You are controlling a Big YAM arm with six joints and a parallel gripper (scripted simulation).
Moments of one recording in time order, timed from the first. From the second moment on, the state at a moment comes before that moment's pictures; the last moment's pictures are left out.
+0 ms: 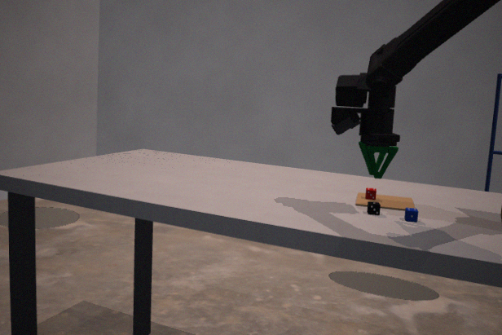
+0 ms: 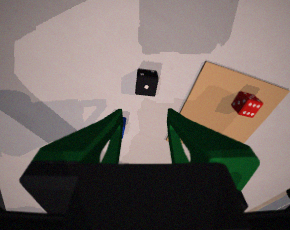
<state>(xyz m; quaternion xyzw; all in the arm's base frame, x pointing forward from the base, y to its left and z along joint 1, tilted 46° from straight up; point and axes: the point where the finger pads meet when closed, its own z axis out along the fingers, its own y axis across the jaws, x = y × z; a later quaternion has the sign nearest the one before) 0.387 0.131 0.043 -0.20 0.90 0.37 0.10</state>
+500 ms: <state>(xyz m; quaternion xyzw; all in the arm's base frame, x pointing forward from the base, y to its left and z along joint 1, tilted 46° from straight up) 0.386 0.138 0.036 -0.20 0.90 0.37 0.10</state>
